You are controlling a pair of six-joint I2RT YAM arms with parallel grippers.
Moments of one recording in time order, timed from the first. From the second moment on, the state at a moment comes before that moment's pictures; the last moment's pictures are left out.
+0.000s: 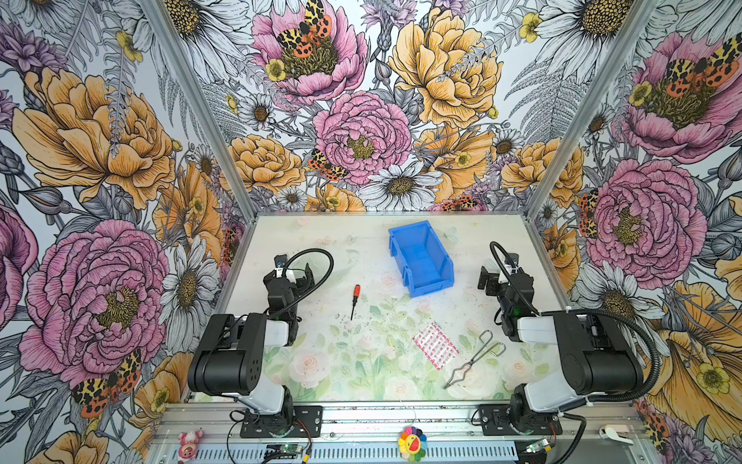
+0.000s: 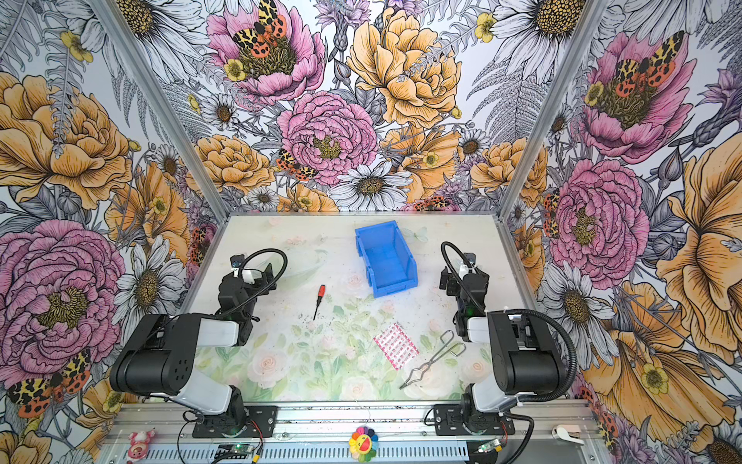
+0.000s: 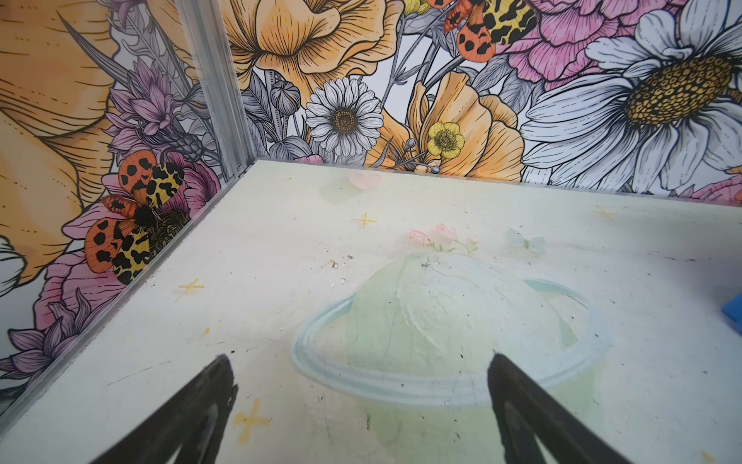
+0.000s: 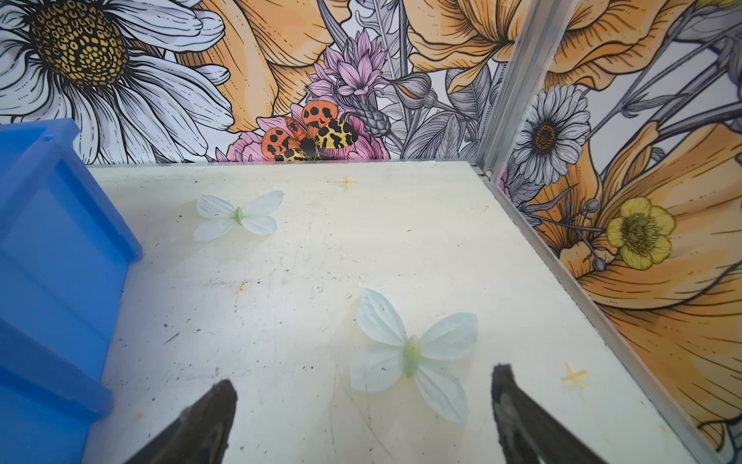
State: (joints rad) left arm -0.01 1.55 0.37 0.97 -0.14 -0.06; right arm -0.02 1.53 0.40 0.81 0.10 0.00
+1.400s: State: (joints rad) left arm -0.29 1.37 0.84 -0.17 -0.14 -0.35; right arm 0.40 1.21 0.89 -0.36 0.31 0.25
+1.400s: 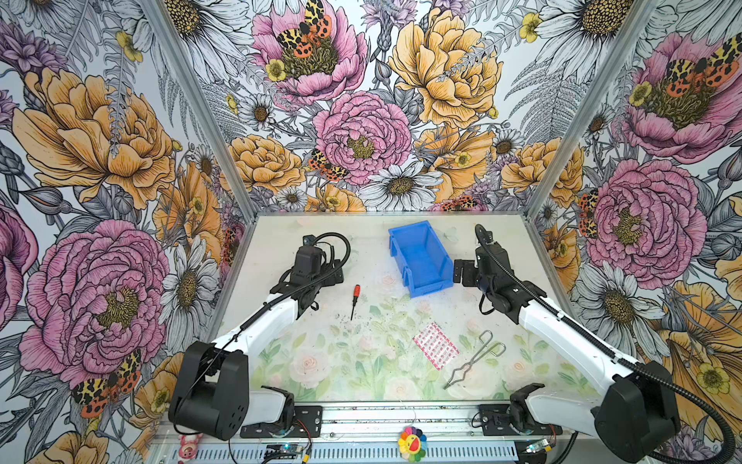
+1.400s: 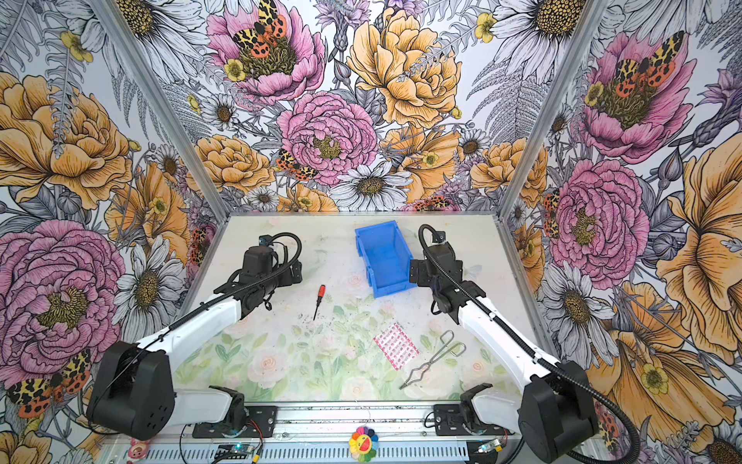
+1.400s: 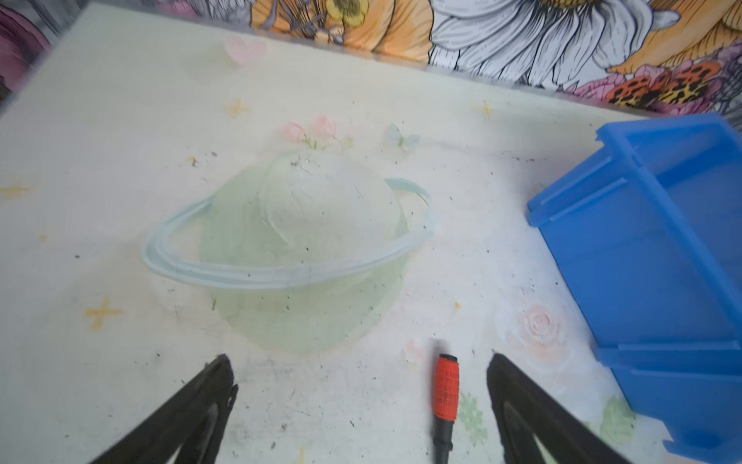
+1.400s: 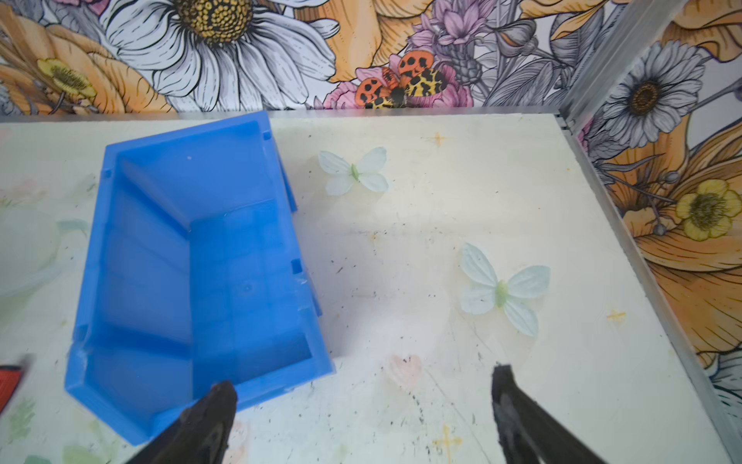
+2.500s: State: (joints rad) left arm -0.60 1.98 1.36 -0.71 -0.29 -0.68; right arm 0.53 1.06 0.81 -0.46 0.07 0.11
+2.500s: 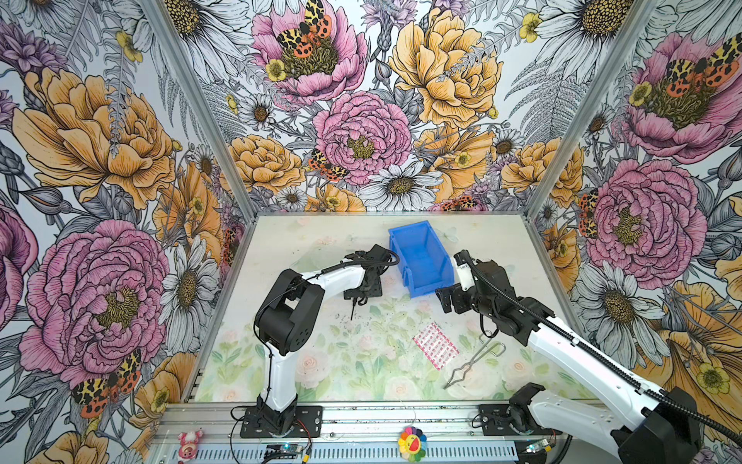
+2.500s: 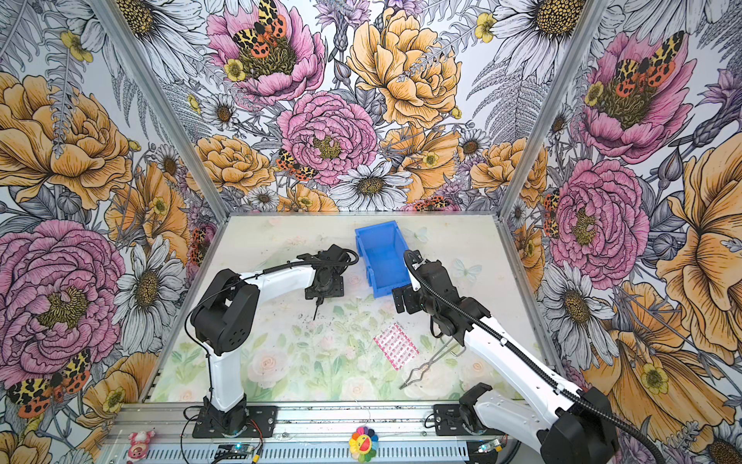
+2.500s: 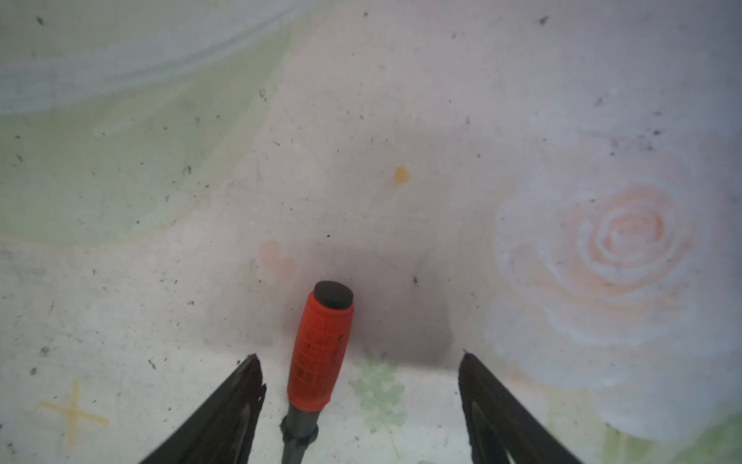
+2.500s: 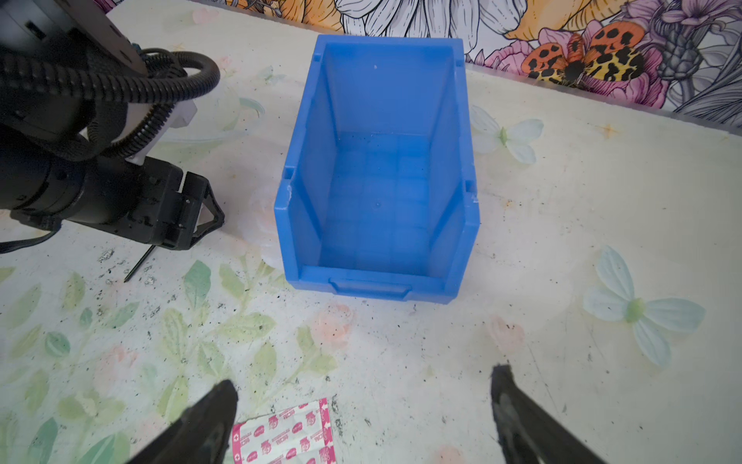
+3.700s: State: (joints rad) left arm -0.54 2.05 1.45 -0.76 -0.28 -0.67; right arm 0.53 1.11 0.84 -0.47 0.06 0.11
